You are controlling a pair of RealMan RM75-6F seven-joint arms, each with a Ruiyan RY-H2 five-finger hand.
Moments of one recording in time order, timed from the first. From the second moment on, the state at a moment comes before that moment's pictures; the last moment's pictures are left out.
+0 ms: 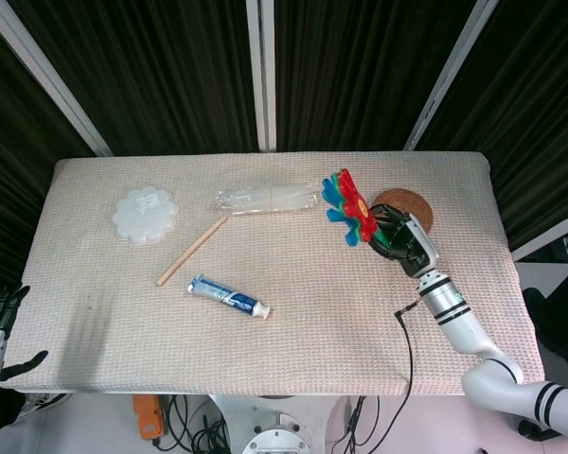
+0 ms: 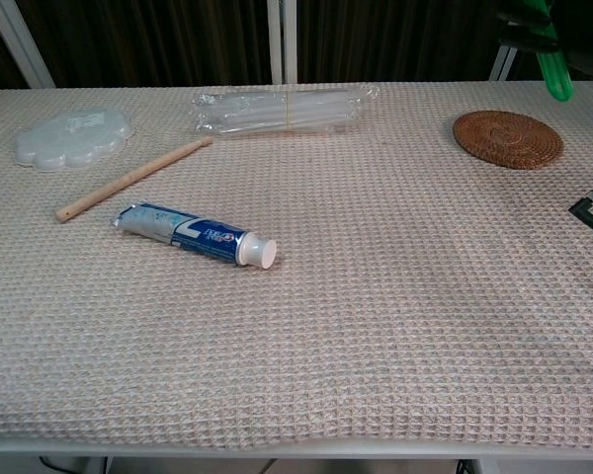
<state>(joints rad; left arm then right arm) -0.01 -1.14 0.00 -1.44 1.59 1.60 -0.14 0.54 -1.36 0.39 -1.53 -1.46 0.92 1.31</state>
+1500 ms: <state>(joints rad) 0.00 -1.14 0.00 -1.41 1.58 1.60 -0.17 0.59 -1.66 0.20 -1.29 -1.27 1.01 -0.03</state>
